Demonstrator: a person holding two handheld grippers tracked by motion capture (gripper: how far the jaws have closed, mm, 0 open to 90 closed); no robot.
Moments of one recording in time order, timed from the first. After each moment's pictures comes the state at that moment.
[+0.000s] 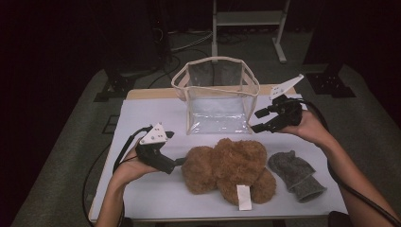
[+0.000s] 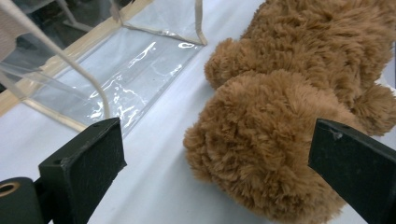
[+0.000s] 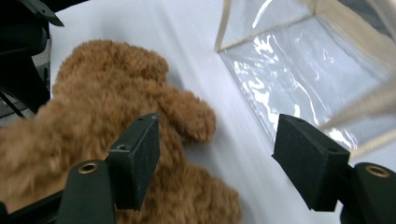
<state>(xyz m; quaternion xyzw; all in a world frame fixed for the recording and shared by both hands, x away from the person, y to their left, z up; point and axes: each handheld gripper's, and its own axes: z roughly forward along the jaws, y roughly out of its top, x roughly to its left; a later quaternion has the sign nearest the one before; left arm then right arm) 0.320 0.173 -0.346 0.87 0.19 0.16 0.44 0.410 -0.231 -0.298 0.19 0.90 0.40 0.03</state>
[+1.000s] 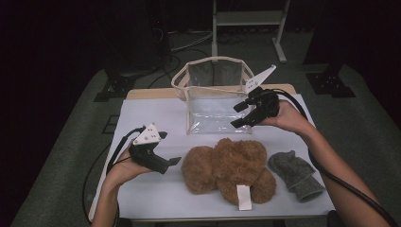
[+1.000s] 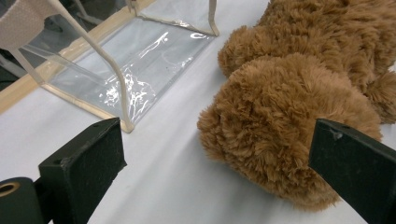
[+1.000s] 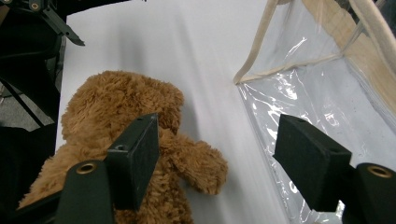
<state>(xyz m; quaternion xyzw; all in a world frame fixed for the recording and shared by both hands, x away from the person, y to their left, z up) 0.320 0.188 -0.348 0.86 0.20 0.16 0.43 0.425 -0.173 -0.278 0.13 0.91 0.39 0.02</state>
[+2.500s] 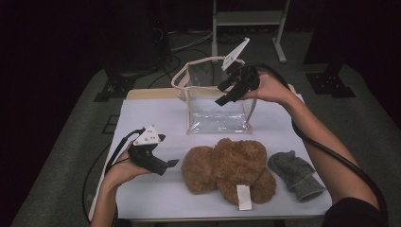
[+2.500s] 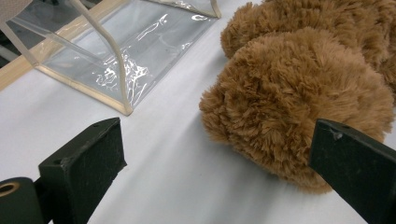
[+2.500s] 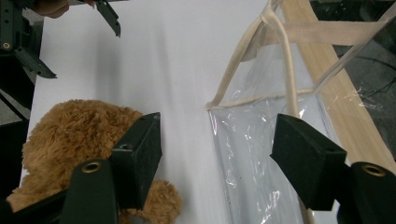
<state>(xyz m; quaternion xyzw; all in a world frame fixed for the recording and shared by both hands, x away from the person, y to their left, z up) 0.322 0.194 -0.356 0.87 0.21 0.15 0.41 0.478 -0.123 -0.233 0.09 0.93 0.34 0.04</state>
